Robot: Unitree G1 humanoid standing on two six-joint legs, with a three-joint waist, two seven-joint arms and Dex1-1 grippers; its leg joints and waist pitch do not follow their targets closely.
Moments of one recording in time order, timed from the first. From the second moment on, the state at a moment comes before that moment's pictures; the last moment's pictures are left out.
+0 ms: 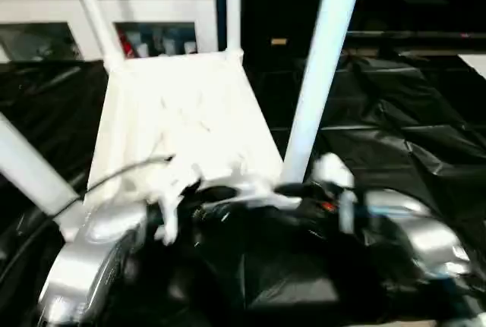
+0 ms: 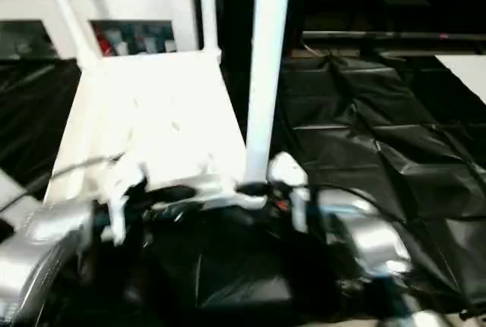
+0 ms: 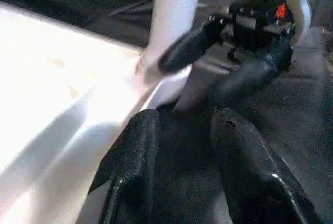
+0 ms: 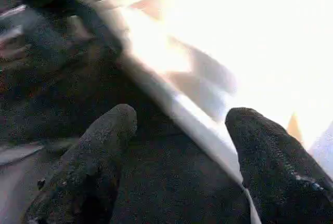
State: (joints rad) left arm 0.01 0.36 -0.03 -0.35 -0.24 0.58 -0.90; right arm -0.35 -0.32 0.18 0.21 0.22 0.34 1.04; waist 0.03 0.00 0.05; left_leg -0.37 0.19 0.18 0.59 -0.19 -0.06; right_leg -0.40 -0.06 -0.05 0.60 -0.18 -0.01
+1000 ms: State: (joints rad) left arm 0.40 0.73 0.36 -0.41 -0.43 0.49 -1.15; right arm -0.56 -0.19 0.07 0.67 0.12 0.06 0.62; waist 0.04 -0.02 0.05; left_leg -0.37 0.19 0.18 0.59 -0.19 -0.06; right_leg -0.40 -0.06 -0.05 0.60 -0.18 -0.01
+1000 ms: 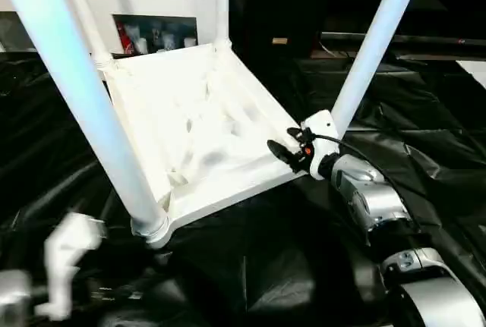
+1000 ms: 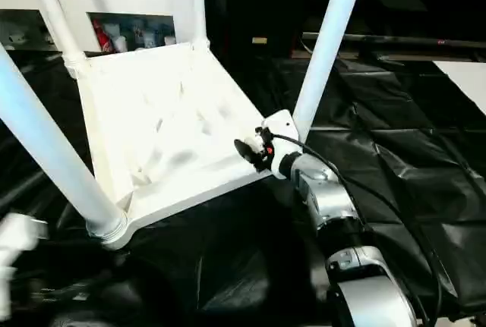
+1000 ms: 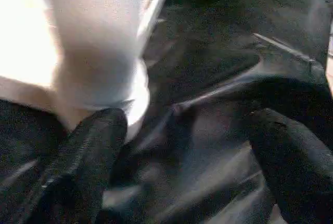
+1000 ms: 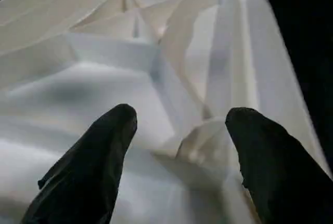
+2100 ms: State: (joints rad) left arm -0.06 0.49 0.04 -0.44 -0.64 0.54 -1.03; right arm -0.39 -0.22 0.00 0.45 0.04 0.22 0.31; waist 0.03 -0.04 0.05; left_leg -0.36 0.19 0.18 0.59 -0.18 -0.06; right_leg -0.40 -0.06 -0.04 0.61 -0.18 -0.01
